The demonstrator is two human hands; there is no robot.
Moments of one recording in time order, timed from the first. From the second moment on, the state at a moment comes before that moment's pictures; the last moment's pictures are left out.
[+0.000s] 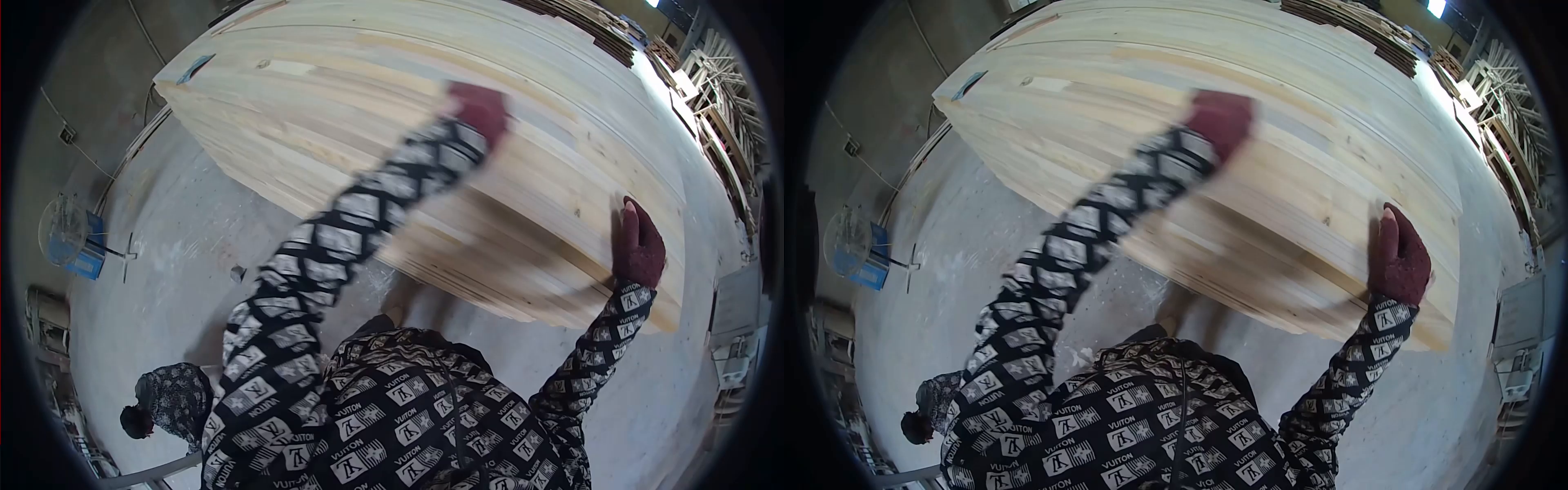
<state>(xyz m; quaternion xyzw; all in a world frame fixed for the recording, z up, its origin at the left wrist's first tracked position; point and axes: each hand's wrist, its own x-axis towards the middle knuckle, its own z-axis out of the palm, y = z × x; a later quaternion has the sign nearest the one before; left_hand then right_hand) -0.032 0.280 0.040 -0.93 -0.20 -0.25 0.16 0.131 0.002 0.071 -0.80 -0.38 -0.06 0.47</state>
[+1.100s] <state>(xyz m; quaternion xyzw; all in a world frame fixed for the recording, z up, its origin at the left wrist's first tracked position) -0.255 0.516 0.060 -0.83 -0.41 -0.33 -0.20 0.120 -0.007 0.055 -0.85 -0.41 -0.13 0.29</state>
